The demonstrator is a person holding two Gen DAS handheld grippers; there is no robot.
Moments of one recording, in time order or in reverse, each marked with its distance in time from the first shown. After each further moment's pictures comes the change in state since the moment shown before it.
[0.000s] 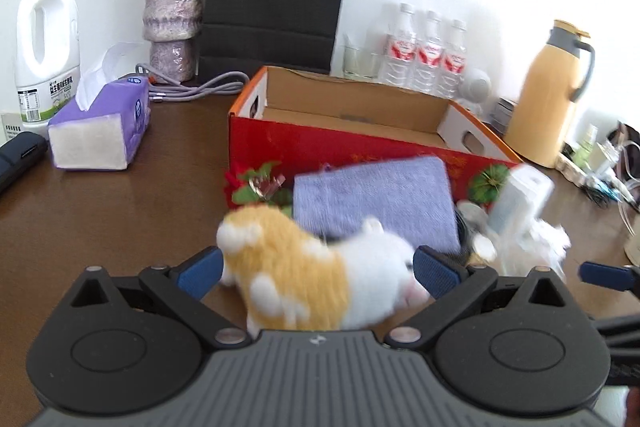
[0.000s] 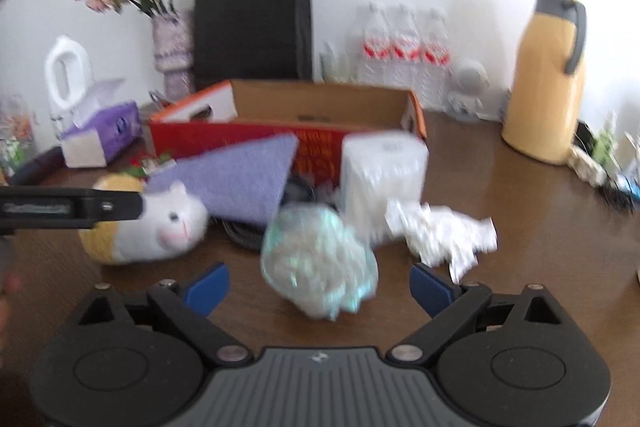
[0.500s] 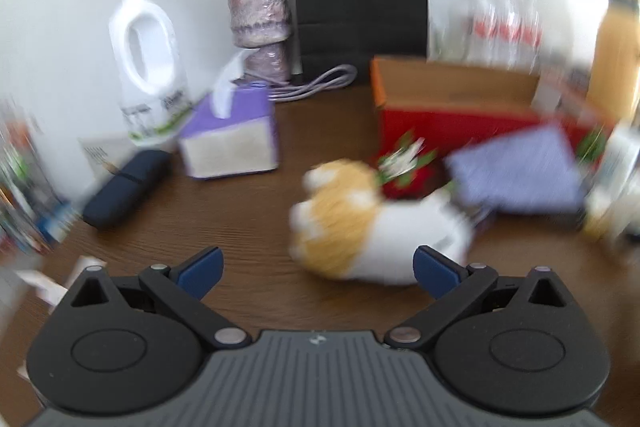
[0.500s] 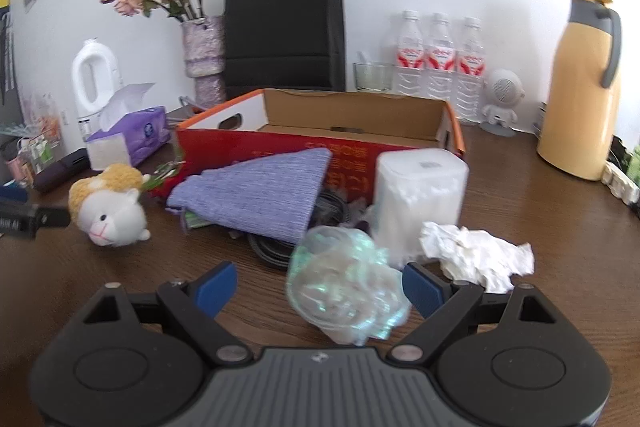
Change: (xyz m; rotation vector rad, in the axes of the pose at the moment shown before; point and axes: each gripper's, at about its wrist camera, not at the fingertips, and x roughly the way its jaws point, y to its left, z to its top) left arm -0.038 0.069 -0.004 0.049 0.022 0.196; right arm 0.014 0.008 0.005 -0.027 -0.015 0.095
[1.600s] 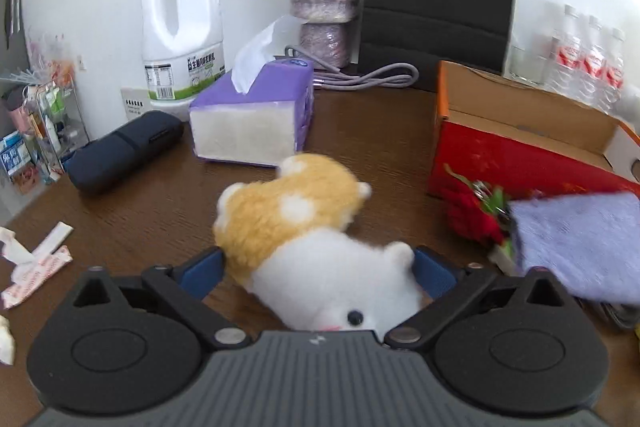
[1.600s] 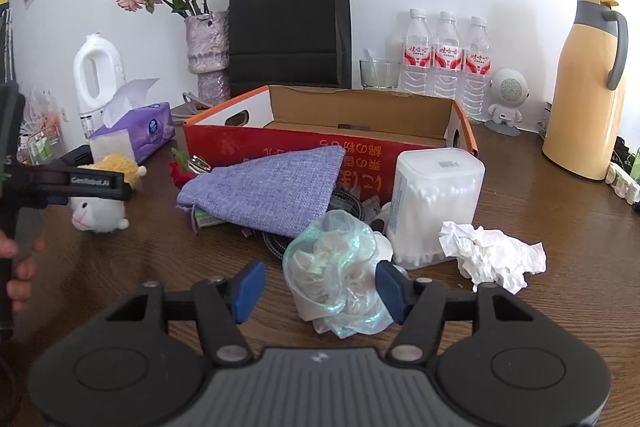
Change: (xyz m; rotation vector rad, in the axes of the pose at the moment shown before) left arm 0.077 -0.006 0.017 -0.153 0.013 0.187; right arm 0.004 0.008 0.002 0.011 0.013 -0.022
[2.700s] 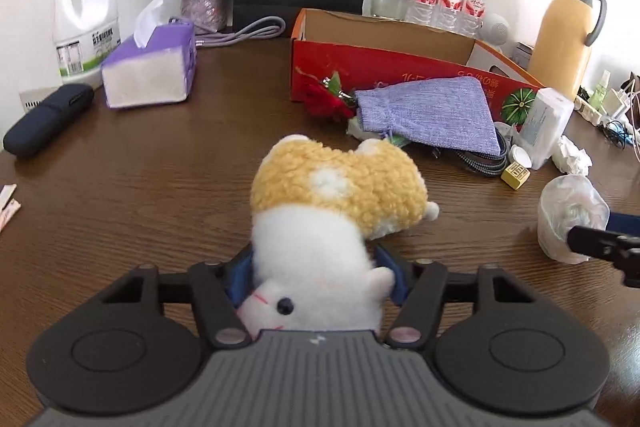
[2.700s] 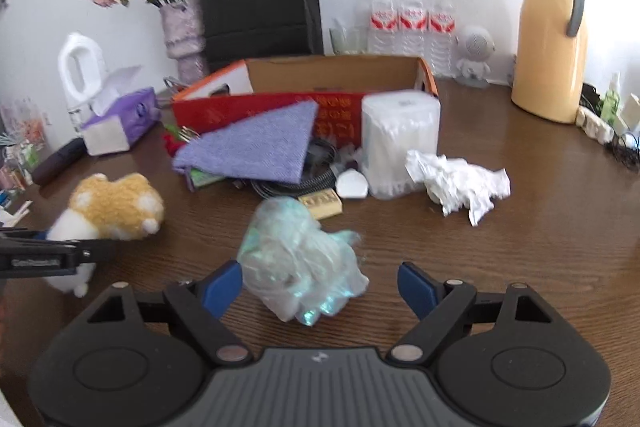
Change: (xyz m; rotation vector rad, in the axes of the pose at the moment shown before) left arm -0.074 0.007 -0.062 0.180 0.097 -0.343; right arm -0.030 -0.006 -0.026 0.105 0.097 -0.031
